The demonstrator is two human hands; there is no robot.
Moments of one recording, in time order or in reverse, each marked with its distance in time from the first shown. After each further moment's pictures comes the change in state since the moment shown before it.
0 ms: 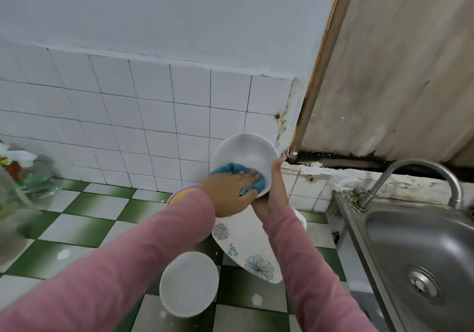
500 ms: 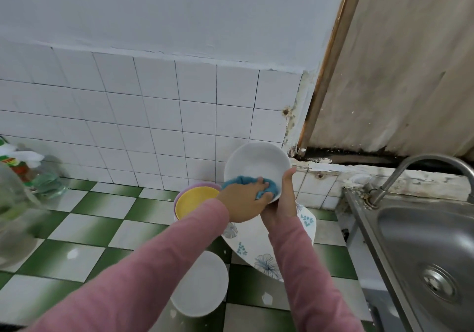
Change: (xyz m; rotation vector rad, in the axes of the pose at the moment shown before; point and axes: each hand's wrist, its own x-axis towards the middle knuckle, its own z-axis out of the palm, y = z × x) left_hand 0.004 0.012 0.014 -0.289 -0.123 -0.105; right_hand 0.010 0.030 -0.024 0.107 0.133 -0.098
